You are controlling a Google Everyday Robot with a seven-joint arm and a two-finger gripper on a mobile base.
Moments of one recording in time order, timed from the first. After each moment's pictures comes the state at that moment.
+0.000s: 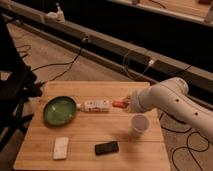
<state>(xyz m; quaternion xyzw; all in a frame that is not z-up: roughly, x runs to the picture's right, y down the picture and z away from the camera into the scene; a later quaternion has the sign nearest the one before) 0.124 0.090 0.680 -0.14 -0.19 0.09 0.97</state>
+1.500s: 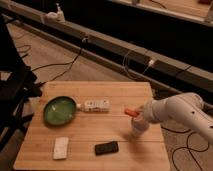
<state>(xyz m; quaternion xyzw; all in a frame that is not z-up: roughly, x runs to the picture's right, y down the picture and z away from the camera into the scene) 0.179 0.139 0.700 -0.18 -0.18 0.22 0.94</state>
